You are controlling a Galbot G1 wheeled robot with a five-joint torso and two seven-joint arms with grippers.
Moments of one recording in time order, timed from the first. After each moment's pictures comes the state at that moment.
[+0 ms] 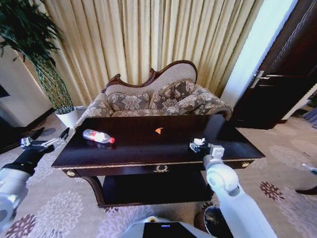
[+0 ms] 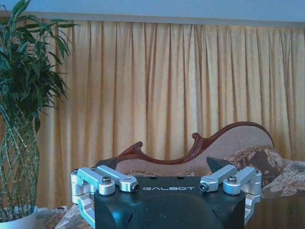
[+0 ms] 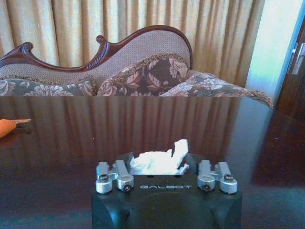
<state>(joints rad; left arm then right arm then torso) 1.76 -1.05 -1.38 -2.39 -0.92 0.32 0.14 -1.29 1.15 0.46 2.22 0.53 -0.67 0.50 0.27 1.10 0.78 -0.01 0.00</state>
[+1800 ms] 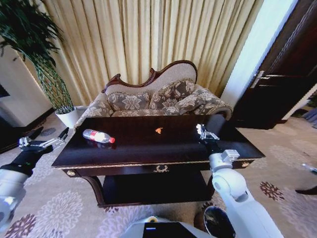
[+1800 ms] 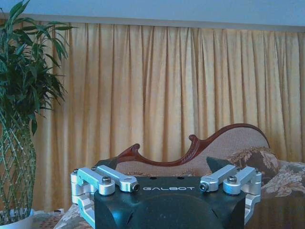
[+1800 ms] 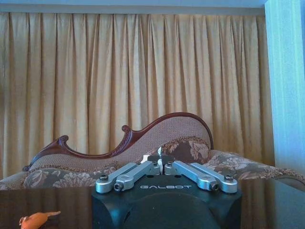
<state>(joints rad) 1.77 -1.06 -1.40 -2.39 -0.92 0.30 0.16 -1.37 1.13 0.53 2.25 0.45 -0.21 0.29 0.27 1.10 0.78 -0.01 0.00</state>
